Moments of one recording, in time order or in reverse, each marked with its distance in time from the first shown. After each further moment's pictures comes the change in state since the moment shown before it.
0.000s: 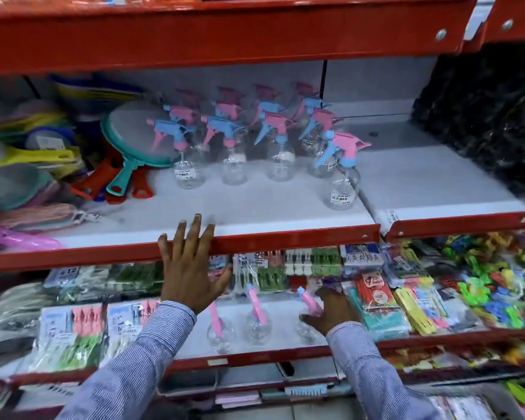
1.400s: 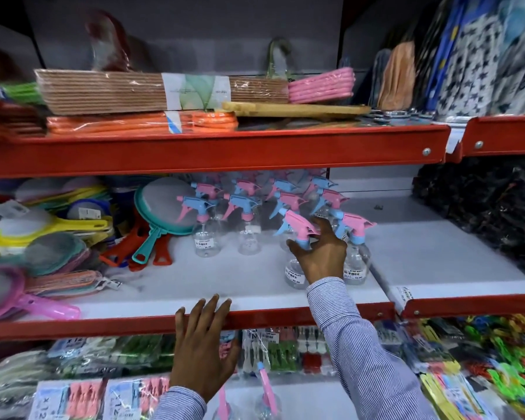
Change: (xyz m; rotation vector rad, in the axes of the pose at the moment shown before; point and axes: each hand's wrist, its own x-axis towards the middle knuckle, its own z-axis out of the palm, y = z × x) left_hand -0.007 -0.006 -0.004 -0.121 -0.057 -0.028; right_hand 0.047 -0.167 -0.173 0.659 0.768 -0.282
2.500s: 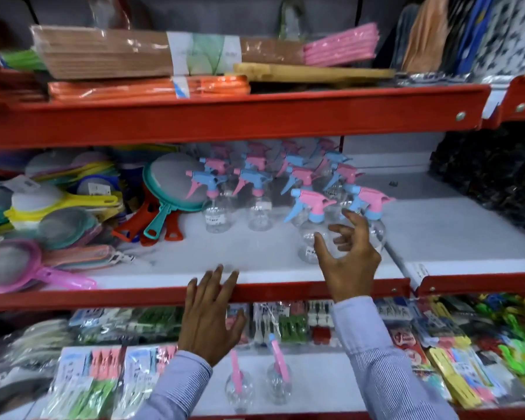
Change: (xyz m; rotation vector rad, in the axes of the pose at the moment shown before) left_hand 0.005 -0.012 -0.005 0.006 0.043 0.039; right_hand -0.052 0.015 -0.027 0.163 0.147 -0.152
